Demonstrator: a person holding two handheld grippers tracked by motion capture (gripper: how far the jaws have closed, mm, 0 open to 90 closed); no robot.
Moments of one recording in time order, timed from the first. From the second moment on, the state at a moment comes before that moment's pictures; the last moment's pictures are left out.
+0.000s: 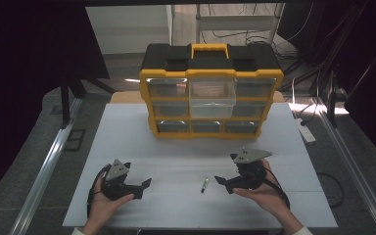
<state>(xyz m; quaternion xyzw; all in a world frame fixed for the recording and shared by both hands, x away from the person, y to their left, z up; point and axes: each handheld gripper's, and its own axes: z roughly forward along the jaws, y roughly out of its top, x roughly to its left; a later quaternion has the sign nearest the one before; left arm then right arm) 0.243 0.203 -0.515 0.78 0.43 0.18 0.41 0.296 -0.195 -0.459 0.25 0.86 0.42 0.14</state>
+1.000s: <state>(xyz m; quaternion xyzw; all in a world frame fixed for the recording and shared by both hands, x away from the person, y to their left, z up) 0.246 0.203 -0.516 0.78 0.43 0.18 0.41 0.305 -0.143 -0.484 0.22 0.91 0.34 0.09</state>
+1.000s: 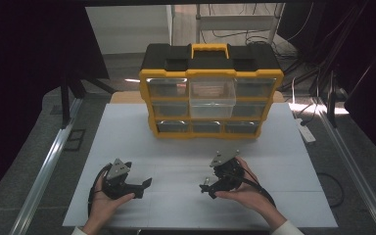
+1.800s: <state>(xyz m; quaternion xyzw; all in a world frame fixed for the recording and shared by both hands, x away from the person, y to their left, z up) 0.246 0.203 -0.515 0.78 0.43 0.18 0.42 0.311 -0.122 -0.507 0.19 0.94 0.28 0.06</state>
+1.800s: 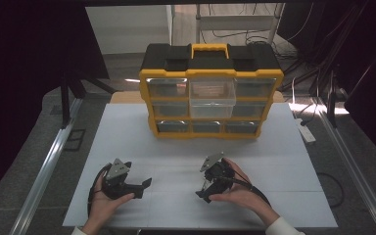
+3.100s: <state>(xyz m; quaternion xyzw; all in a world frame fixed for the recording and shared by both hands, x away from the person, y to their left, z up) 0.245 0.204 -0.515 0.78 0.43 0.18 0.42 0.312 -0.122 -0.512 0.14 0.96 0.25 0.06</state>
